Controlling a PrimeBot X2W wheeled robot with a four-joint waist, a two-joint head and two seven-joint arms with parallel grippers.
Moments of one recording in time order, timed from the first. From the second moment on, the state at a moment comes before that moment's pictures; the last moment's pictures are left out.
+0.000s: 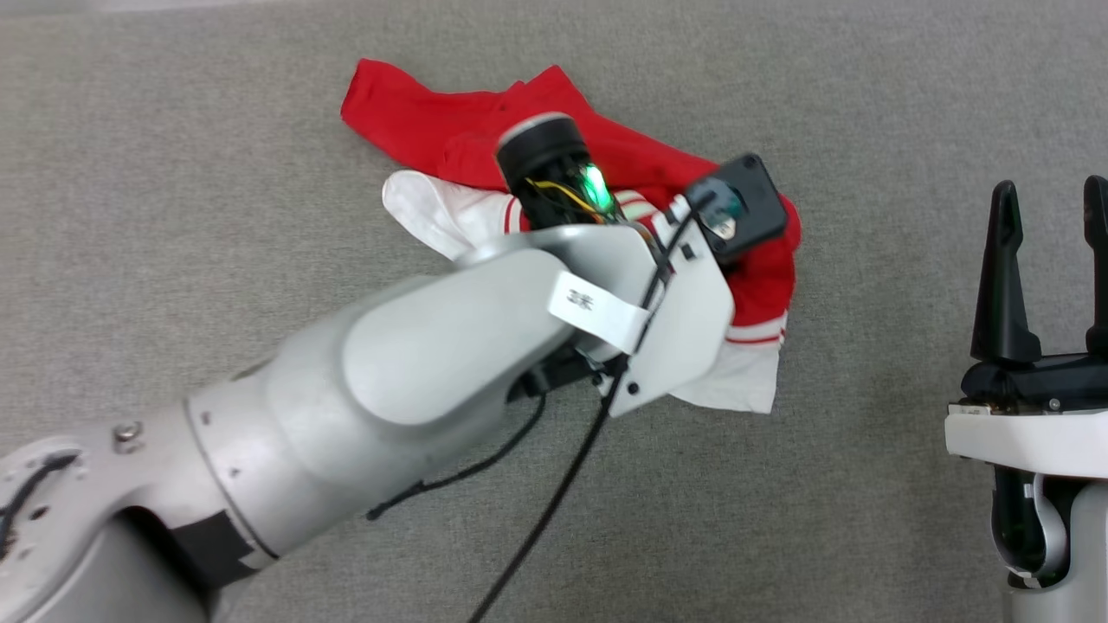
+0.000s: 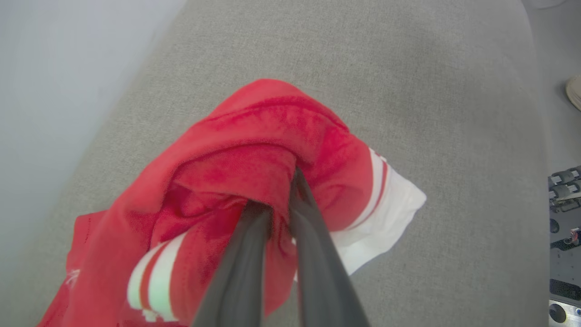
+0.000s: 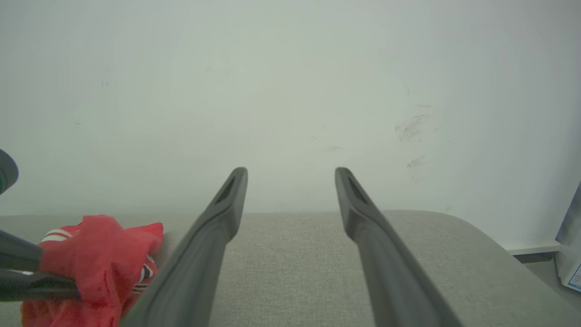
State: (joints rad) left arm -1.24 0.30 -1.25 0.25 -0.79 -0.13 0.44; right arm -0.23 -0.05 -0.12 -0.13 0.15 0.13 -0.26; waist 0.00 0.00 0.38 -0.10
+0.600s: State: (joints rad) left arm -1.04 0.21 -1.28 0.31 -0.70 -0.13 0.46; right arm -0.25 -0.05 -0.12 -0.11 0.15 0.13 -0.26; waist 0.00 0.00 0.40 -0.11
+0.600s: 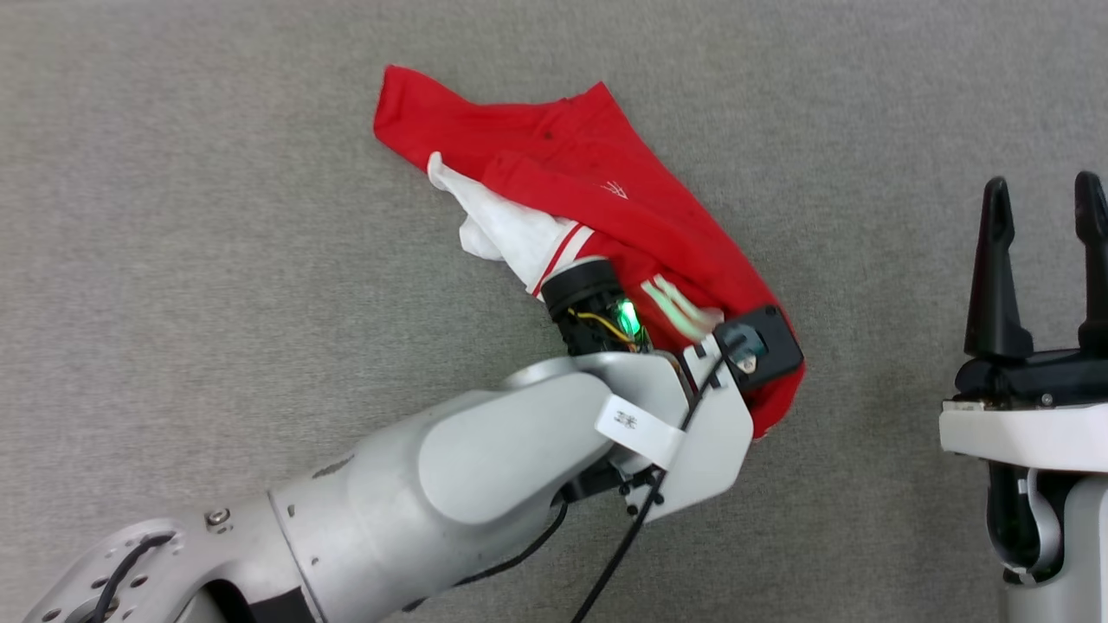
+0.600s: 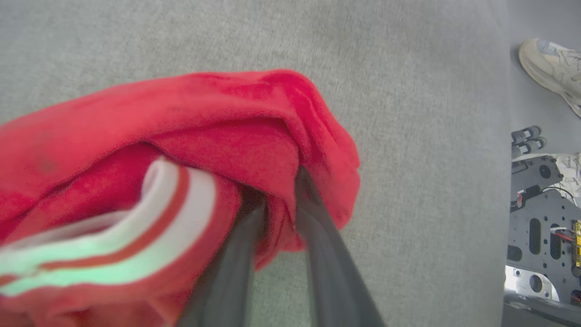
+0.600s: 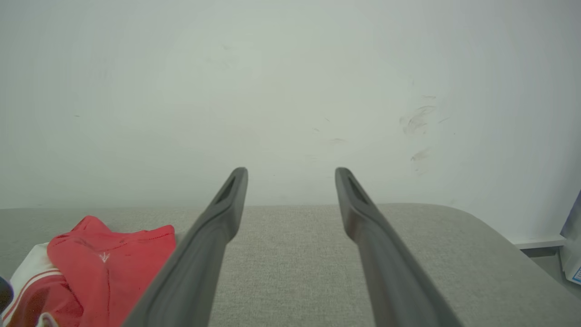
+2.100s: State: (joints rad) left arm -0.10 0.33 -0.34 0.03 -0.32 0.35 -0.26; right arm 0.03 -0.05 -0.11 0.07 0.12 0.13 -0.26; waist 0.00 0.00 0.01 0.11
